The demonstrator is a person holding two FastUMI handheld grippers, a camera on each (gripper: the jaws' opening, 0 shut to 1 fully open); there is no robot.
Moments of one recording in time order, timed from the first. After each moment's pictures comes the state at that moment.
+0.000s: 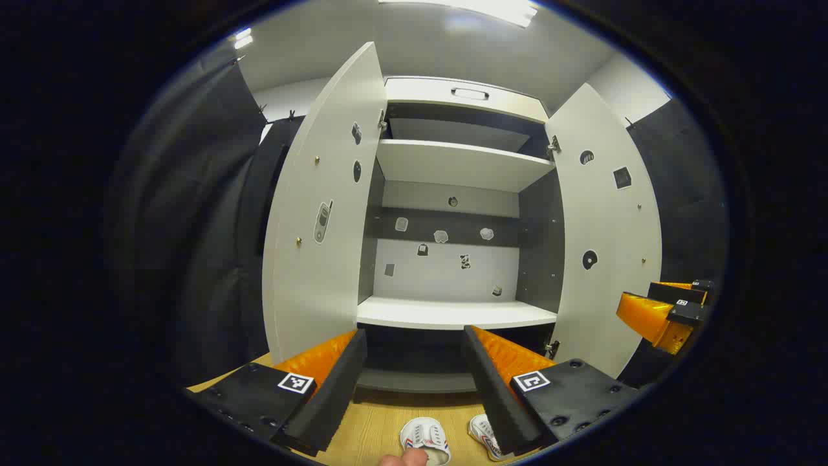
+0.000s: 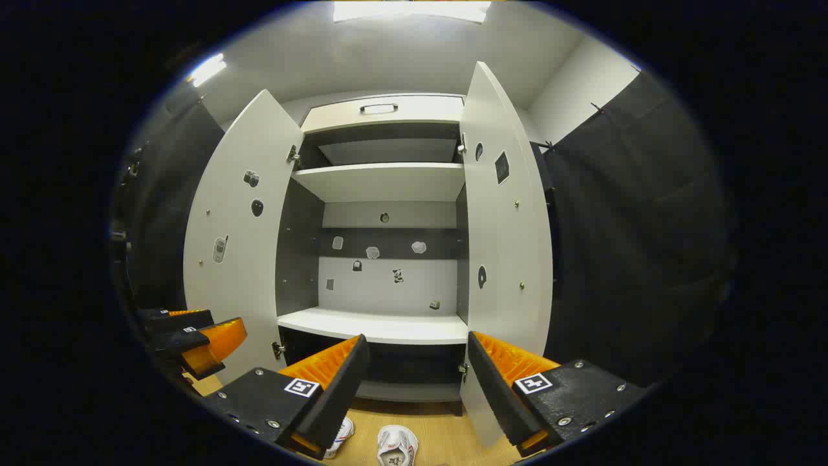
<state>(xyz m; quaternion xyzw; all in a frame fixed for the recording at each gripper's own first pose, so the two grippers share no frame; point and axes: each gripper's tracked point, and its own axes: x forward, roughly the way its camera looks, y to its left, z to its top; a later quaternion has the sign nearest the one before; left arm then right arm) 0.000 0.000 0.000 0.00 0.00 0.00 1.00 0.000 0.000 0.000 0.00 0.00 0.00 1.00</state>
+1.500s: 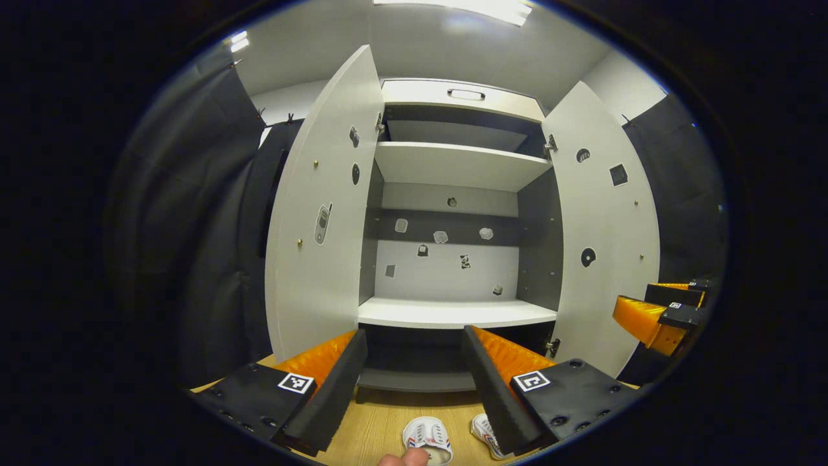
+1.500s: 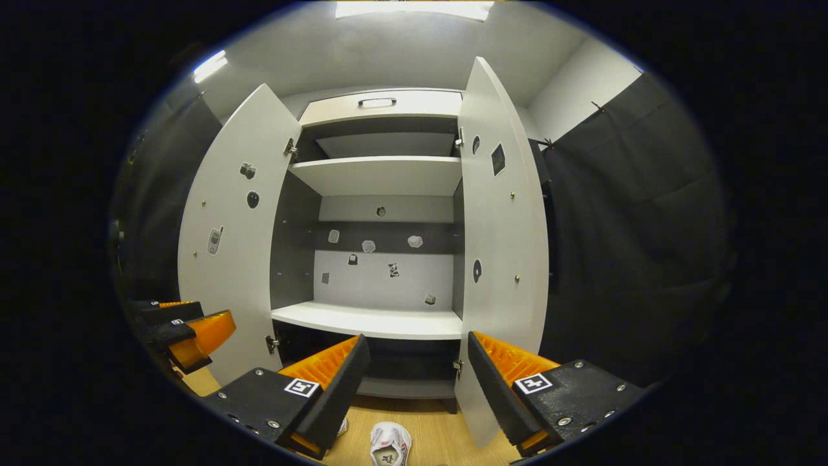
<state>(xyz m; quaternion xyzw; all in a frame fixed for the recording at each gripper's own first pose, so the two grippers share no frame) -0.005 0.000 0.002 0.00 0.00 0.00 1.00 0.005 -0.003 -0.015 -0.01 0.02 0.00 1.00</state>
